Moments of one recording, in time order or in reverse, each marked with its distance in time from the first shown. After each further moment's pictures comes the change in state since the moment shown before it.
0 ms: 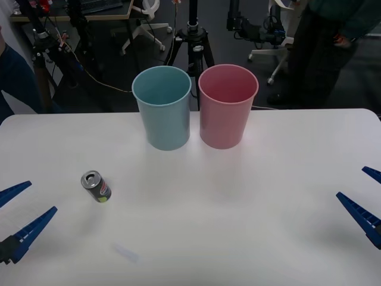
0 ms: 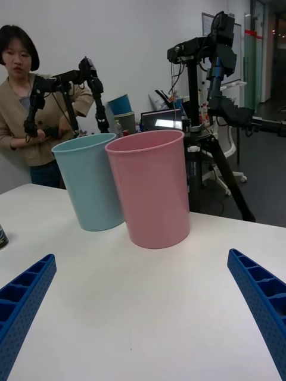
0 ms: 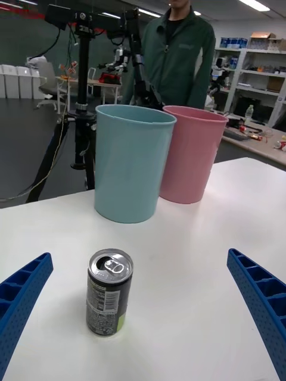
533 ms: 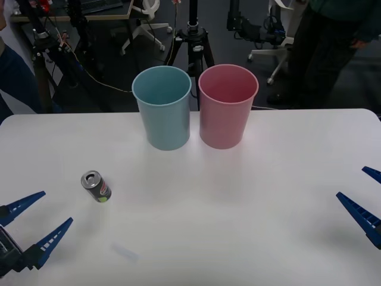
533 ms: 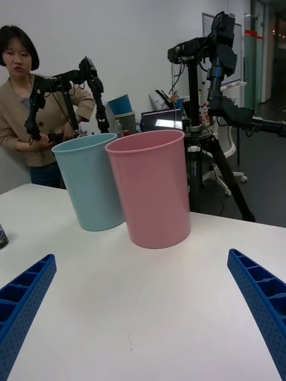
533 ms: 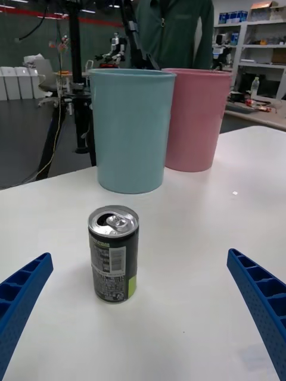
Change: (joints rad) right arm 0.000 0.000 0.000 0.000 0.000 0.000 0.000; left arm -0.053 0.040 -0.153 0.216 0.073 0.039 -0.309
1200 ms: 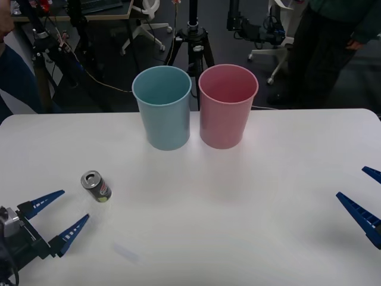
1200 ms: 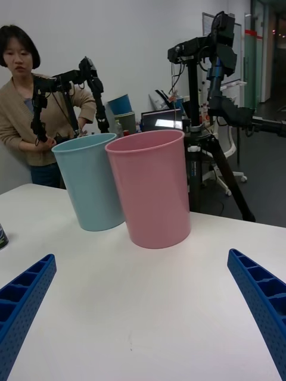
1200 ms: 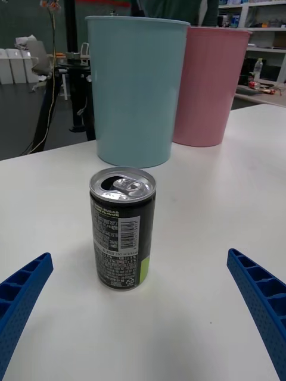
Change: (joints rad) right arm 0.000 0.000 0.000 0.000 0.000 0.000 0.000; left arm -0.199 0.000 -0.075 0.287 -0.042 -0.004 -0.100
